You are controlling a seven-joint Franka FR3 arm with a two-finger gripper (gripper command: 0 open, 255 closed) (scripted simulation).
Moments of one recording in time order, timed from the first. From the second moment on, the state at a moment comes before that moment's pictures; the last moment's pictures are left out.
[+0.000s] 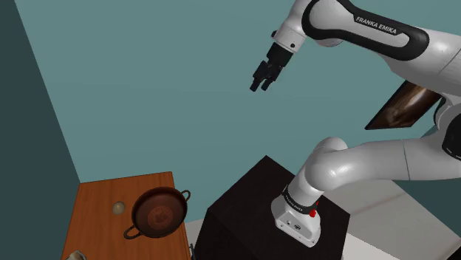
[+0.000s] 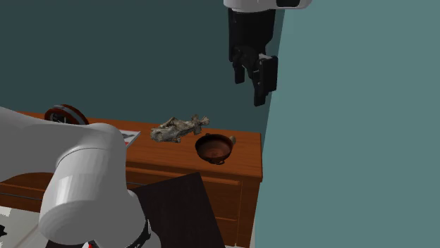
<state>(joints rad) 0.02 -0.83 -0.07 -2.40 0.12 1.70 -0.04</state>
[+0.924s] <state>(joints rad) 0.11 -0.58 0.12 -2.48 0.20 2.01 0.09</state>
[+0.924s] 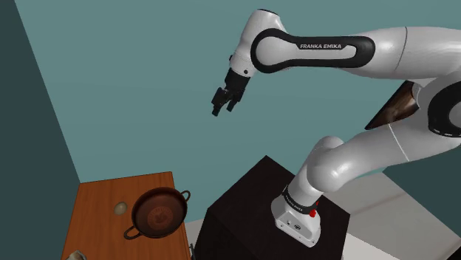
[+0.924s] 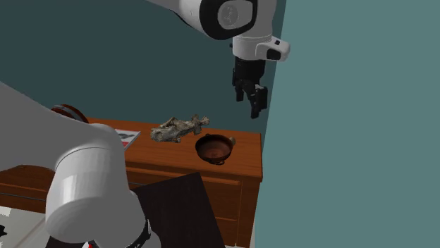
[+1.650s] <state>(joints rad) 0.15 -0.22 0.29 -2.40 0.20 2.26 0.24</state>
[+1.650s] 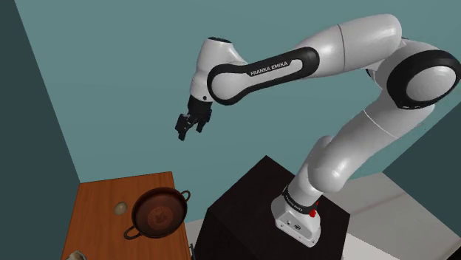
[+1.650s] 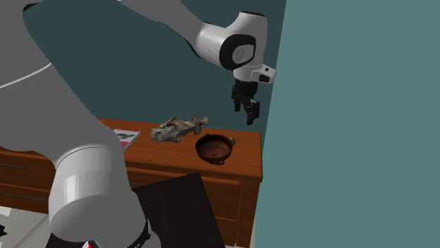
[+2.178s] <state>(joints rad) 0.19 0.09 0.36 -2.25 0.07 2.39 0.39</state>
